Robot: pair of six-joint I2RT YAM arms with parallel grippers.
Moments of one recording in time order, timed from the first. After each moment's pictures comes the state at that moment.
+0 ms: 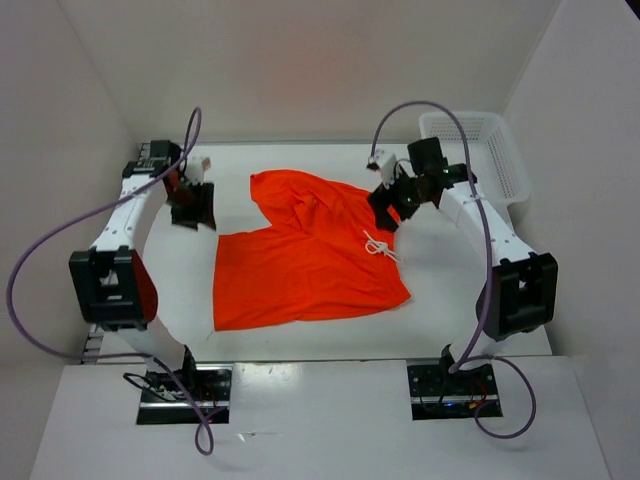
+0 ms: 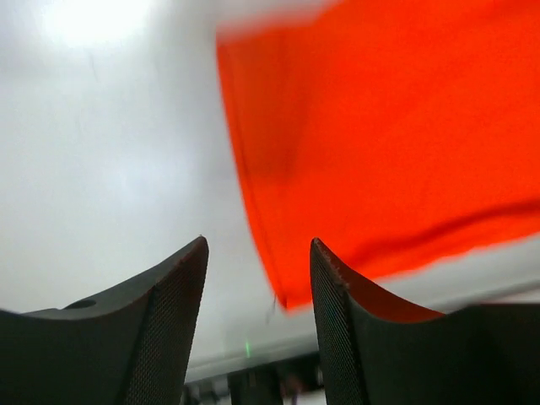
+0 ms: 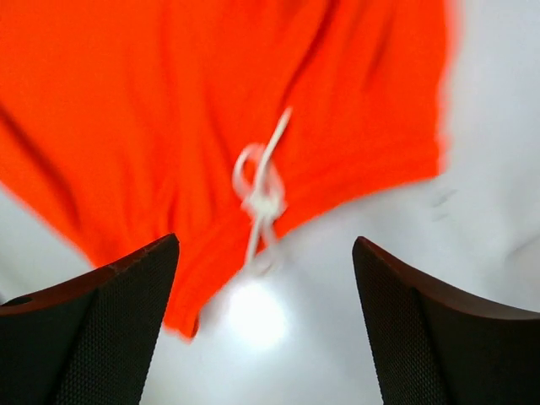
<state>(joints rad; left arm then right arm) 0.09 1.62 1.39 -1.06 0.23 0.07 0.24 1.58 1.35 -0.87 -0.38 -0.57</state>
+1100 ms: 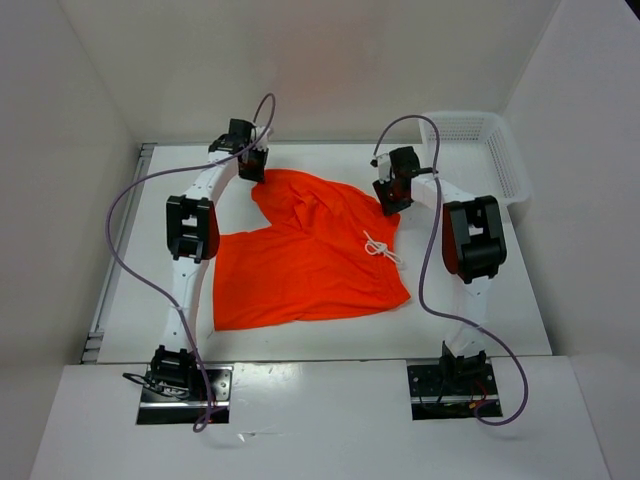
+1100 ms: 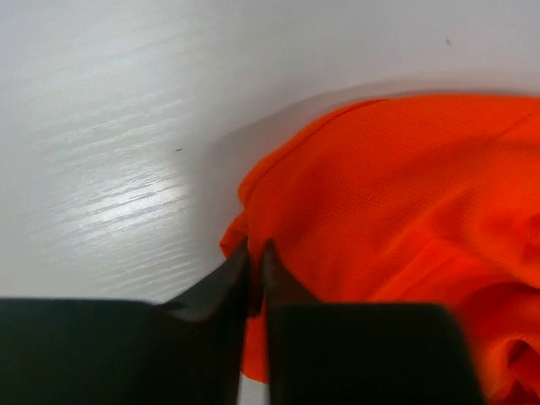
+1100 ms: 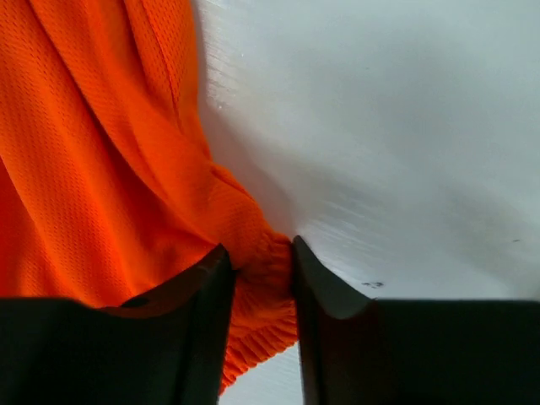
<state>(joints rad) -0.13 2.62 2.41 -0.70 0.20 0.07 0.19 2.08 1.52 -0.45 -0.07 -0.24</state>
